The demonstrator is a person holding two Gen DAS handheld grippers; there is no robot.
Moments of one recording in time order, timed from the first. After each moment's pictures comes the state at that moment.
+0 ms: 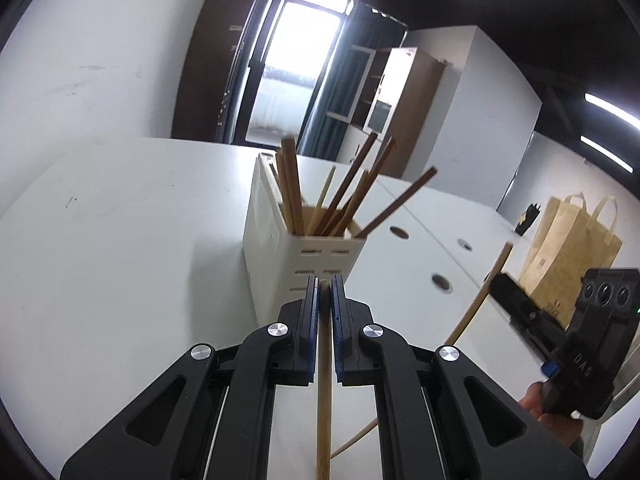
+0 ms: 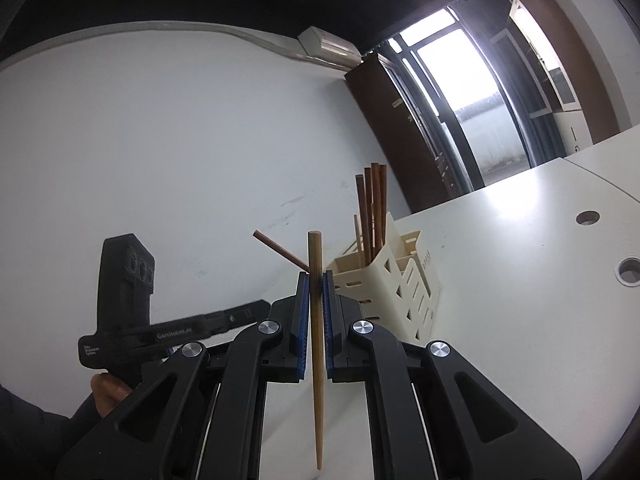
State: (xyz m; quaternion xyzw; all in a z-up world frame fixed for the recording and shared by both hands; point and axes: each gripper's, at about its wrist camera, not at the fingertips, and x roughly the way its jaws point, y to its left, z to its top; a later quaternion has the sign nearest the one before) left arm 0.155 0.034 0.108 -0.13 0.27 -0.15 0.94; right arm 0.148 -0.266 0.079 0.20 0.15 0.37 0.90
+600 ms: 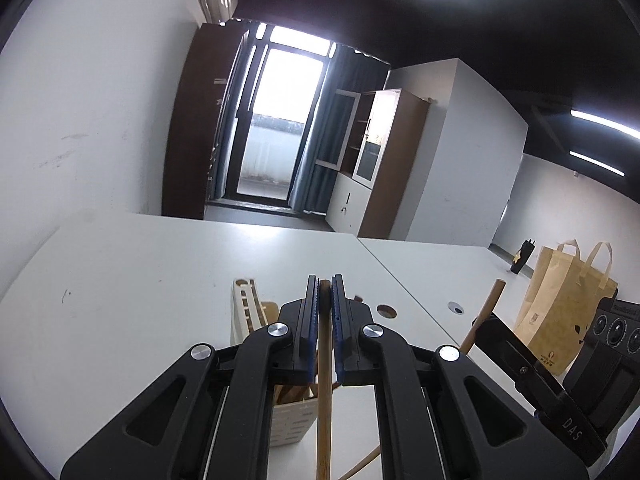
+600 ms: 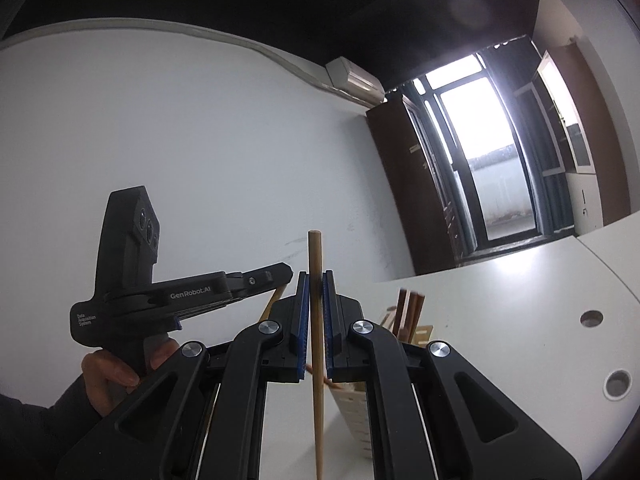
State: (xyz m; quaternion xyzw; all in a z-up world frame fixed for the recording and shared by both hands) left arm 0.221 -0.013 0.219 -0.10 0.19 -0.15 0.97; right arm 0.188 -0.248 0.174 0.15 0.06 0.36 0.92
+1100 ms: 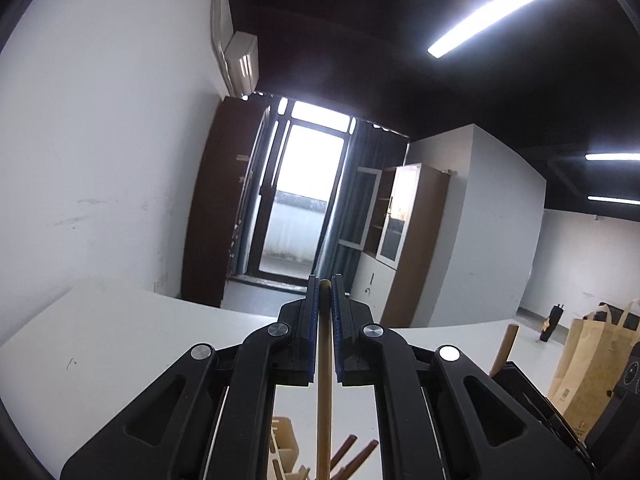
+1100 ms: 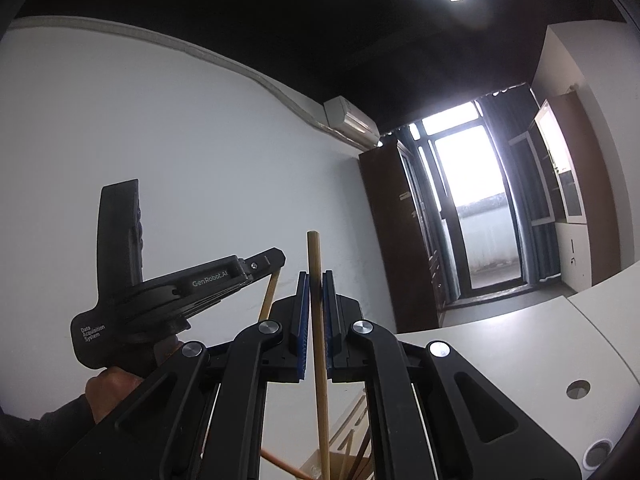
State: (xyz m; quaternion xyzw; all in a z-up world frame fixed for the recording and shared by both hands) left arm 0.264 -0.042 0.267 -0.11 0.04 -0.09 0.99; right arm 0.232 -0.244 0.202 0.13 -0.01 0.33 0.94
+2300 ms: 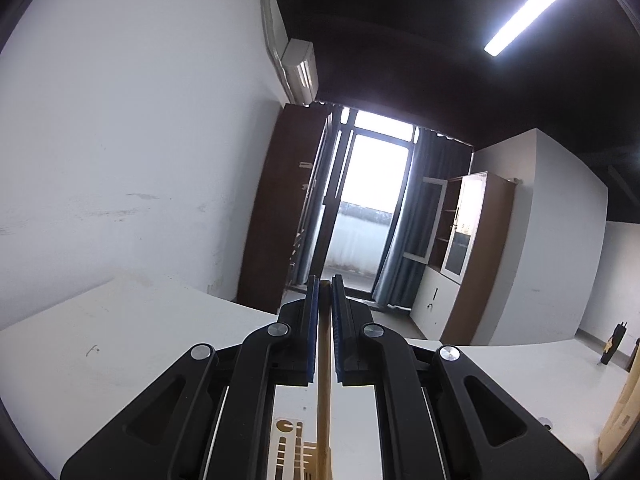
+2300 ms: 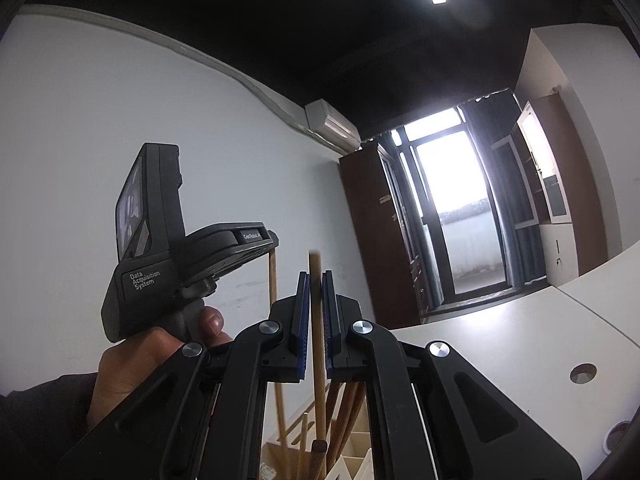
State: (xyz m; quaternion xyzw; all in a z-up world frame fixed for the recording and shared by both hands) left arm 0.319 -0.051 0.237 -0.12 0.03 0.05 0.99; right arm 0.246 -0.250 0.151 0.14 -0.03 0.29 0.95
